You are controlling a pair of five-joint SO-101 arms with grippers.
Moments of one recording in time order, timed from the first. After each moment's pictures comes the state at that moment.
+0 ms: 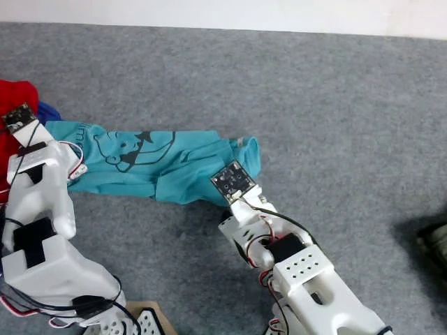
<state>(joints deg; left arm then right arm) -33.8 10.9 25.5 43.4 15.5 -33.4 -50.3 77.3 29.6 13.5</state>
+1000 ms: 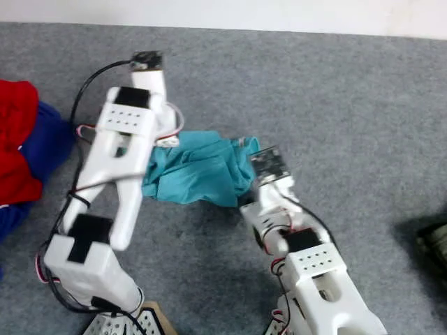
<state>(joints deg) 3.3 8.9 -1.9 76.4 15.4 -21.7 -50.3 77.3 29.2 6.5</state>
